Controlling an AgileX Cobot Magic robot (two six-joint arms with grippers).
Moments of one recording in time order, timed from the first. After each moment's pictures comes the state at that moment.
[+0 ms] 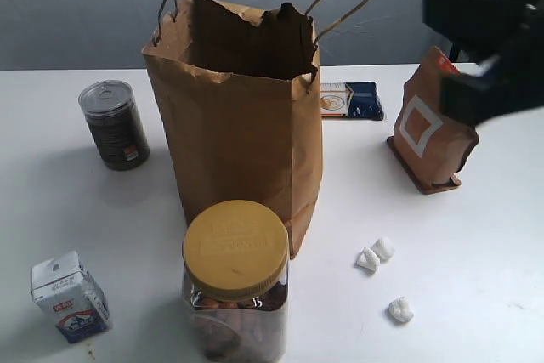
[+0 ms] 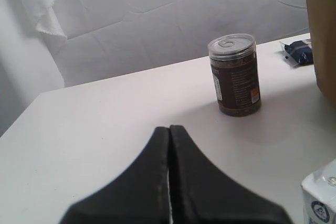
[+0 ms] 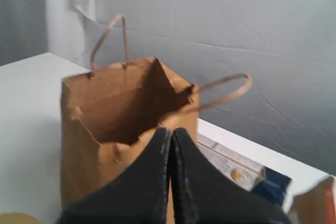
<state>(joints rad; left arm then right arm) 0.03 0.00 0.00 -0.01 0.26 0.25 0.83 0.87 -0.69 -0.10 0.10 0.03</state>
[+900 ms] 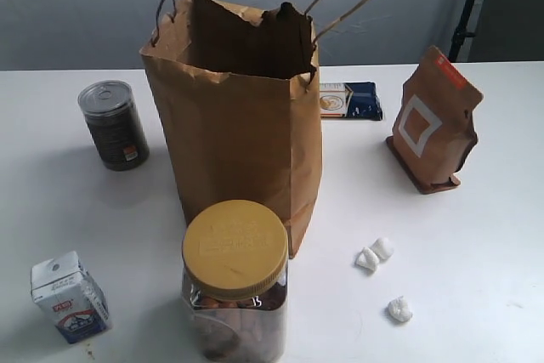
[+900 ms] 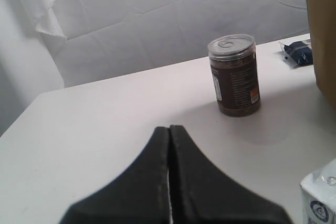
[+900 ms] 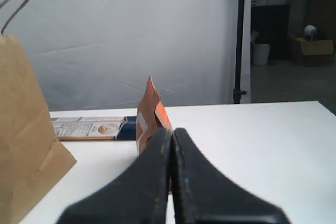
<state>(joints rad) 0.03 0.00 0.00 -0.01 0.26 0.25 0.30 0.01 -0.06 0.13 0.17 -0.07</state>
